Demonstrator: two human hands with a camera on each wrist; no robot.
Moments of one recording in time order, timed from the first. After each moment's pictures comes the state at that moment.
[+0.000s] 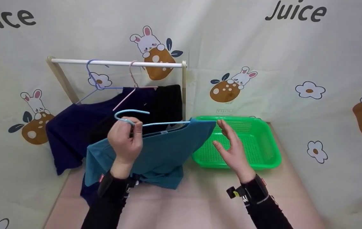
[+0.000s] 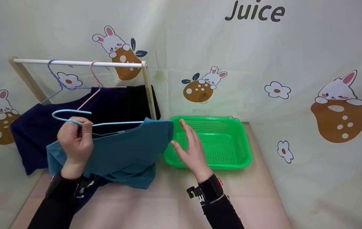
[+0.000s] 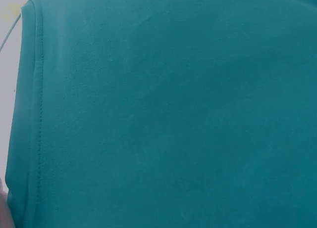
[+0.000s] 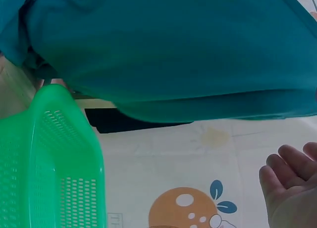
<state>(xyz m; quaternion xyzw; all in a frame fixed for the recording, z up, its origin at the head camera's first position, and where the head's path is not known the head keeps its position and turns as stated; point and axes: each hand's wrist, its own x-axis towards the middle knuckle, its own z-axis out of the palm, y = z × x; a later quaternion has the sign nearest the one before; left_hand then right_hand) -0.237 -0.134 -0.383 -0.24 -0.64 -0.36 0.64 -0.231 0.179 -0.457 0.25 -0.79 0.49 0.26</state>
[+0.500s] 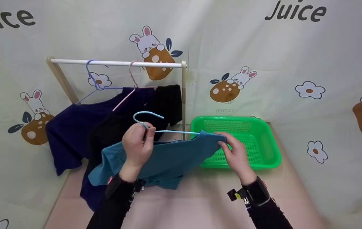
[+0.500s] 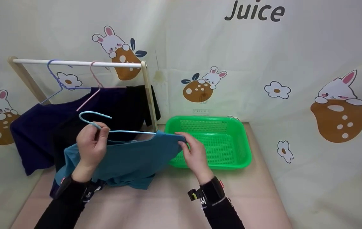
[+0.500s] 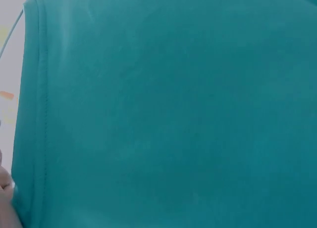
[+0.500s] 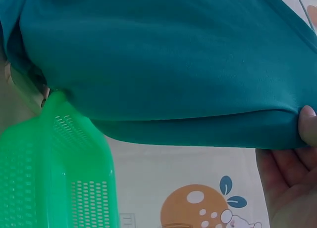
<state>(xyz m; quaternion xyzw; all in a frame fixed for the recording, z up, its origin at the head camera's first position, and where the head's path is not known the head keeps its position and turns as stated) -0.241 -0.122 -0.410 -0.27 -0.70 -0.36 0.55 -0.224 0.184 -0.464 0.21 -0.80 0.50 0.24</state>
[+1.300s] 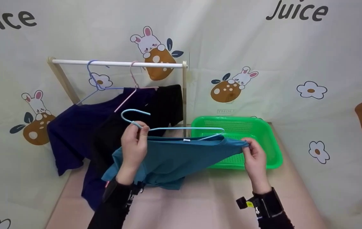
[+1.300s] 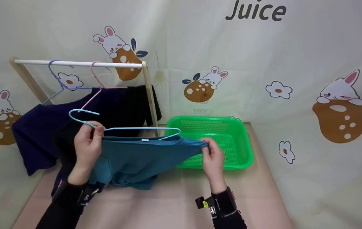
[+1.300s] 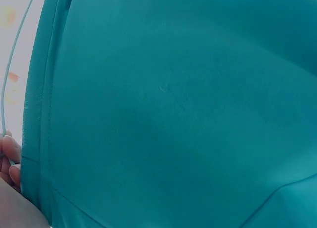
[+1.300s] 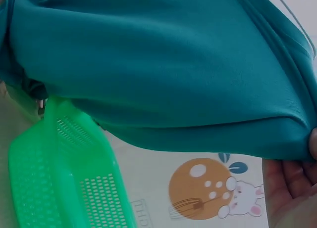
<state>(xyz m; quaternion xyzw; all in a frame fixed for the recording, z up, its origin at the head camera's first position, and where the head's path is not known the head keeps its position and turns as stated) -0.232 -0.133 -0.411 -0.24 -0.73 -0.47 0.45 -0.202 0.219 -0.470 0.08 -0.72 0.63 0.28</state>
